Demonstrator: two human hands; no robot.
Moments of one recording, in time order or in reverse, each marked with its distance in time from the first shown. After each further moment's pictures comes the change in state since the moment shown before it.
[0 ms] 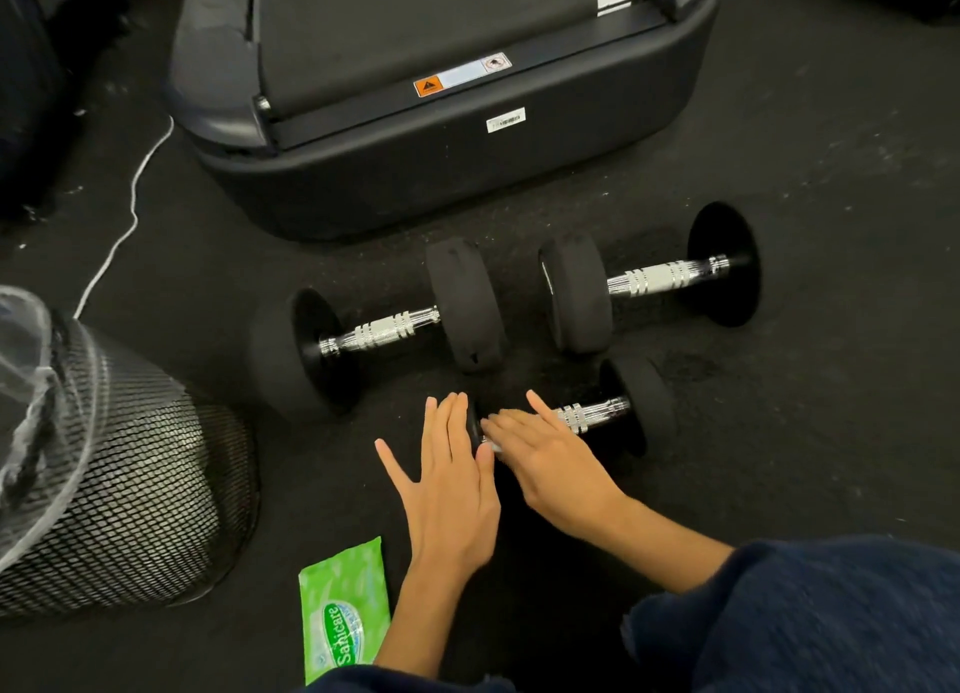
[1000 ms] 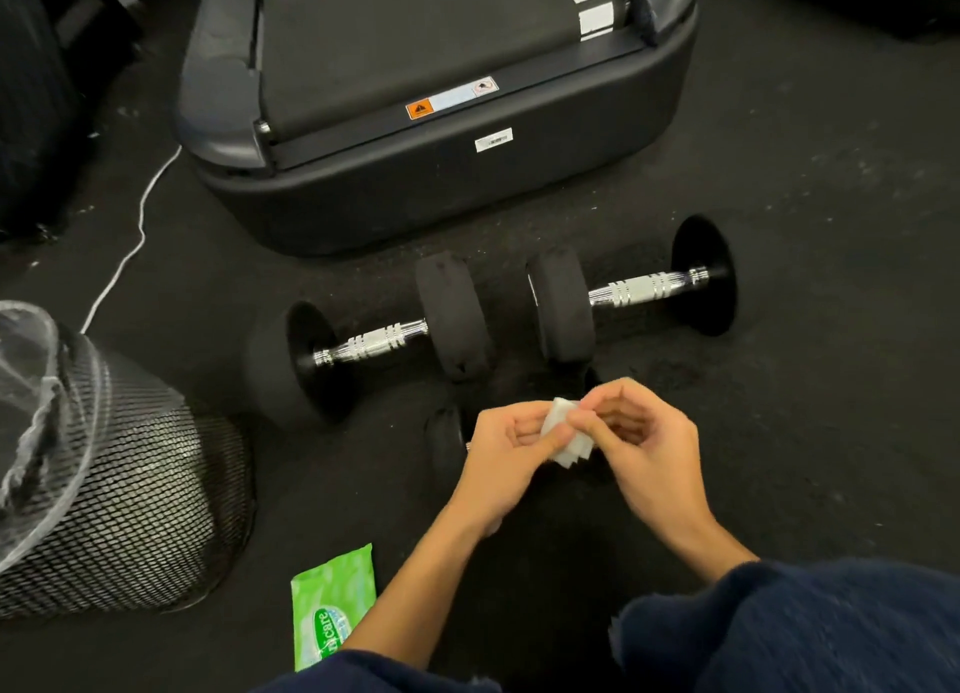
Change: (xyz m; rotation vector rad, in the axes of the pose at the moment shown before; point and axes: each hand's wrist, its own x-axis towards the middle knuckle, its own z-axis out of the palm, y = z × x) left_hand 0.031 0.071 -0.037 -1.239 -0.474 -0.046; right_hand -0.047 0.016 -0.084 0.953 0.550 0.556
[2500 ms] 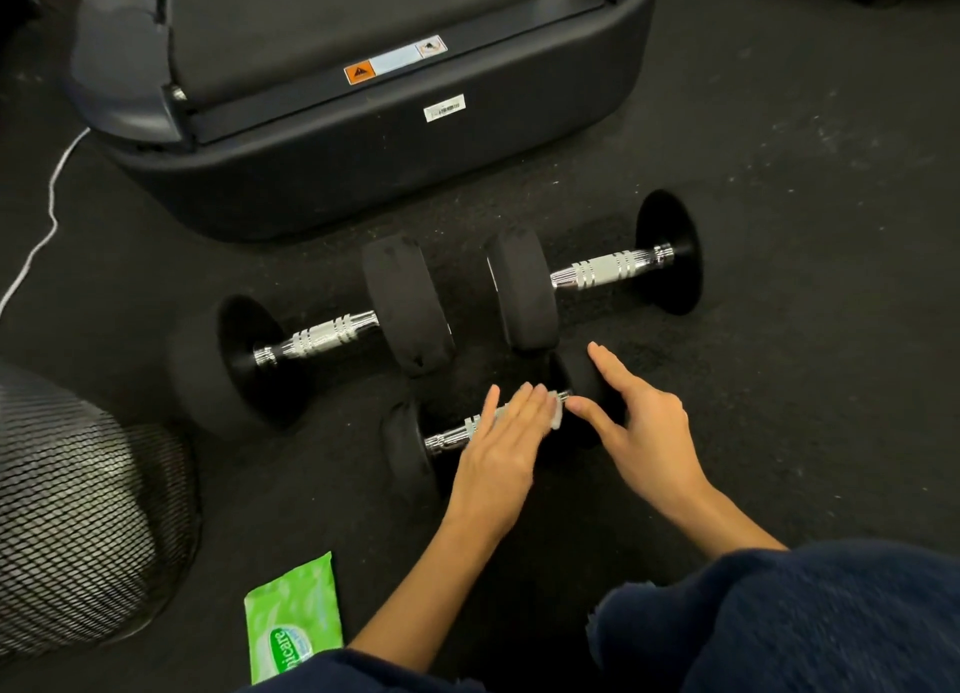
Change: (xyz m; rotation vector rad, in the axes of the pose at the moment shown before) left_hand 0.026 -0.077 0.009 1.252 0.119 0.667; right_hand 0.020 0.037 -0.029 -0.528 -0.062 0.076
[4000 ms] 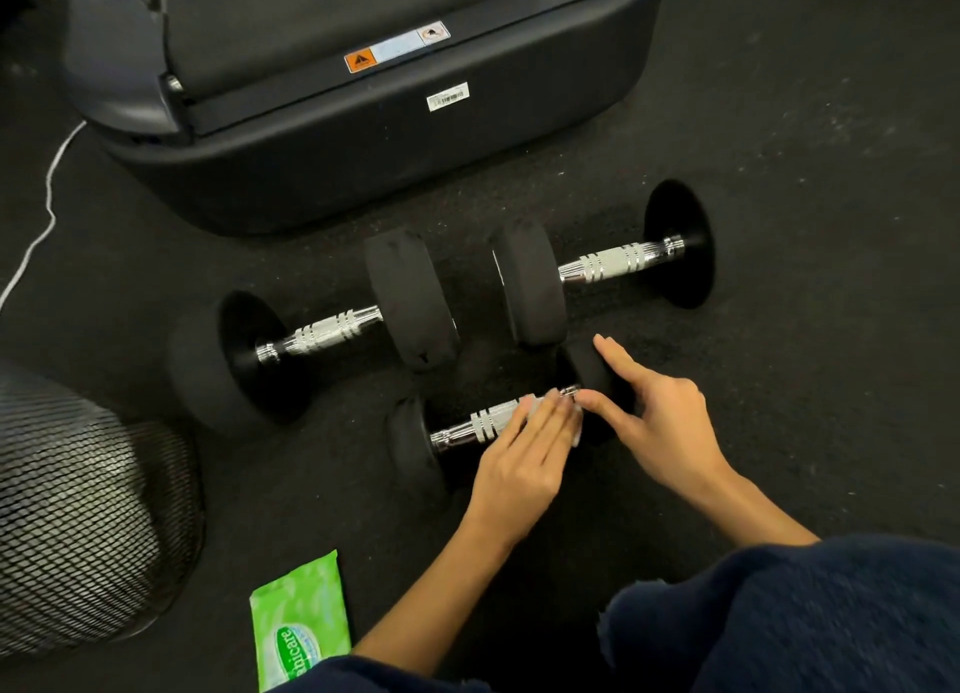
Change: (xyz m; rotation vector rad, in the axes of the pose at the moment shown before) left_hand -0.005 0.004 0.017 0.150 0.106 0.227; right_hand 0.009 0.008 -0.008 -0.102 -0.046 -0.038
